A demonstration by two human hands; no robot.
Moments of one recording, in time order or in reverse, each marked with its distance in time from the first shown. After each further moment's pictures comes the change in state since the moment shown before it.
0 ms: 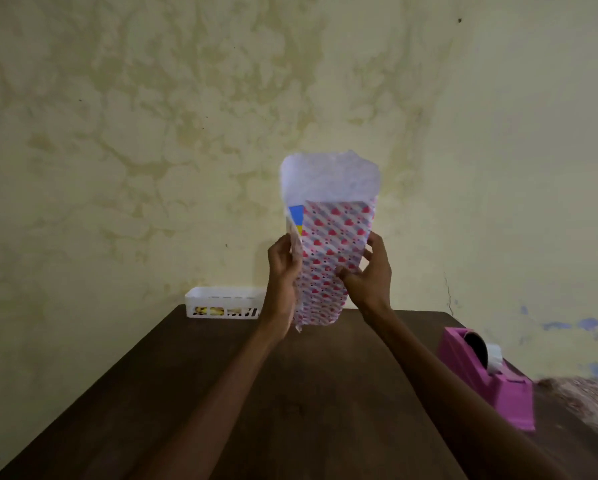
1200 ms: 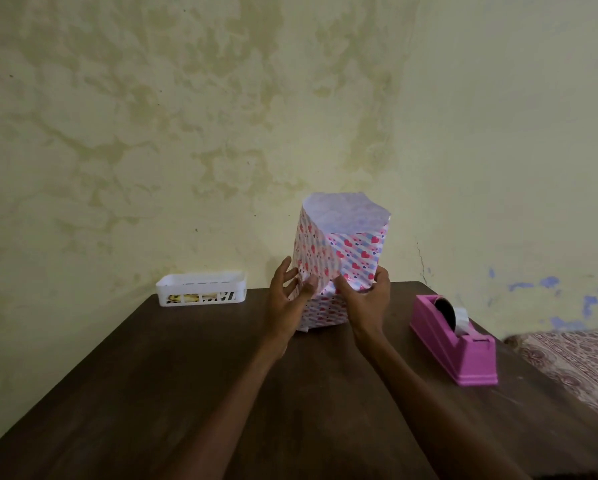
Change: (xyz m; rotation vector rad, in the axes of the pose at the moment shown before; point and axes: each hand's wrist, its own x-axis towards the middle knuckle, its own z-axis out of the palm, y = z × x) left_hand -0.043 -0.066 0.026 0.299 0.009 -0.227; right_hand -0.055 0.070 -0.033 0.081 0.262 0.316
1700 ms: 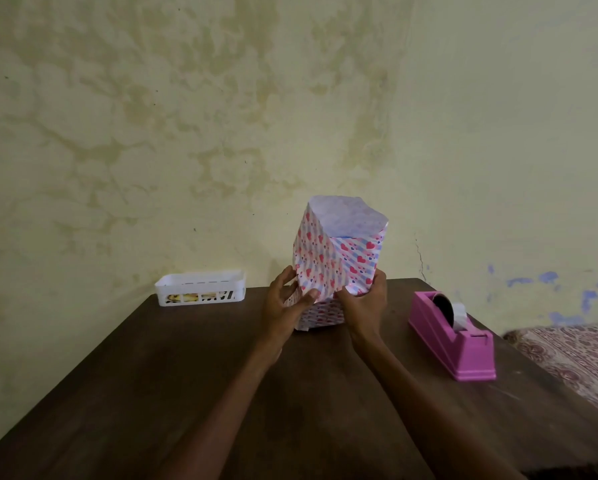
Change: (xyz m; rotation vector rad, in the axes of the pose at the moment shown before) left_hand -0.007 -0.004 -0.005 0.036 -0.031 -0.029; right_hand -0.007 0.009 -0.002 -0.053 -0.001 -0.008
